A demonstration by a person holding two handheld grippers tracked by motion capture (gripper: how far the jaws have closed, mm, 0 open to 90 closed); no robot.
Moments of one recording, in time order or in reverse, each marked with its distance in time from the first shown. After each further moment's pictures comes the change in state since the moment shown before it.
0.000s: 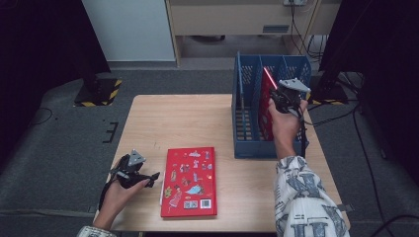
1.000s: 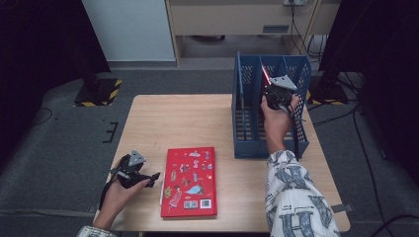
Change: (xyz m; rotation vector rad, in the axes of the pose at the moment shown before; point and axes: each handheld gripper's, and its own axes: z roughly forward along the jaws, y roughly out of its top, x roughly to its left) left arm -0.001 0.001 0.001 0.002 -0.006 0.010; right arm 0.019 0.000 0.021 -0.017 -0.078 -0.068
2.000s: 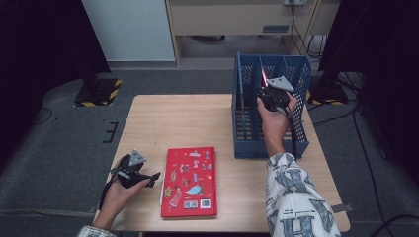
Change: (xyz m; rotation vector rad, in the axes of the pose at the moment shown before) left arm -0.001 0.001 0.000 0.001 0.002 0.002; right arm 0.008 0.000 -0.005 -0.012 0.024 -0.006
